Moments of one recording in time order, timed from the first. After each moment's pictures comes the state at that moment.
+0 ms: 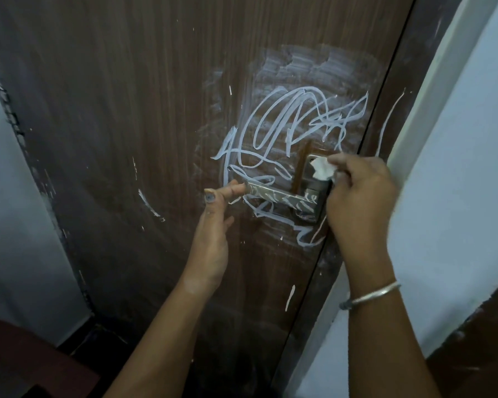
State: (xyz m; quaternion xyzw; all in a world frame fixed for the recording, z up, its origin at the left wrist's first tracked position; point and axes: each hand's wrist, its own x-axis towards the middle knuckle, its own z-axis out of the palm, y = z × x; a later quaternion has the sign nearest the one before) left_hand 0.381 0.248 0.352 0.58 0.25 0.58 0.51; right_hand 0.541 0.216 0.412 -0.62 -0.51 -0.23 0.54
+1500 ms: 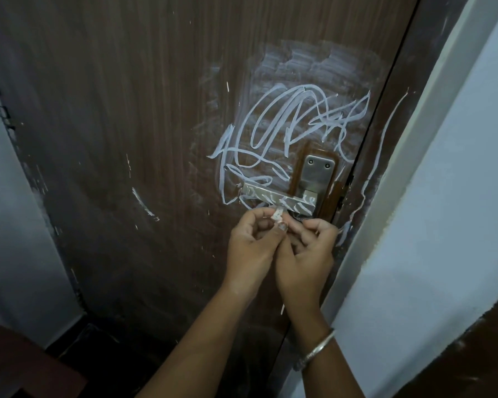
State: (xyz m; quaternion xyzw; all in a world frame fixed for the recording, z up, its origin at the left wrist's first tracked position) left_hand 0.437 0.251 0.329 0.52 0.27 0.58 0.57; right_hand 0.505 0.227 0.310 -0.50 -0.45 0.06 0.74
